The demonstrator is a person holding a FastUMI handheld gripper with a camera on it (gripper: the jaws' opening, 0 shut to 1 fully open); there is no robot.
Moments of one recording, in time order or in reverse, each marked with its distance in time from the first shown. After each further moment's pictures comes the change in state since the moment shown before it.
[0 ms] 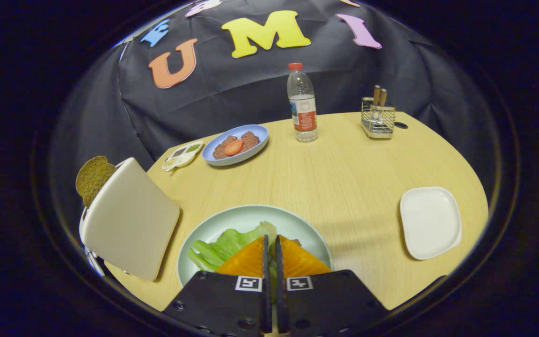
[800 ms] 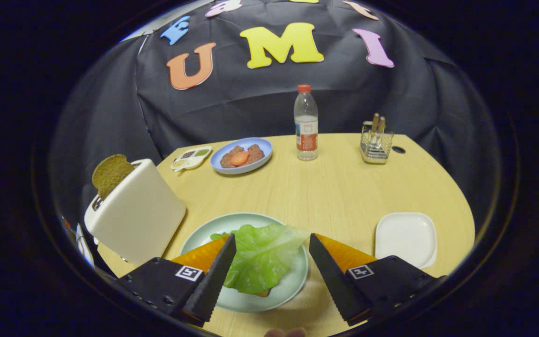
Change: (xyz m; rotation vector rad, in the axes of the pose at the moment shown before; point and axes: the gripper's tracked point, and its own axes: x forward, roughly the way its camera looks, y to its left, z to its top) arm -0.058 -0.009 0.030 -0.112 -0.091 0.011
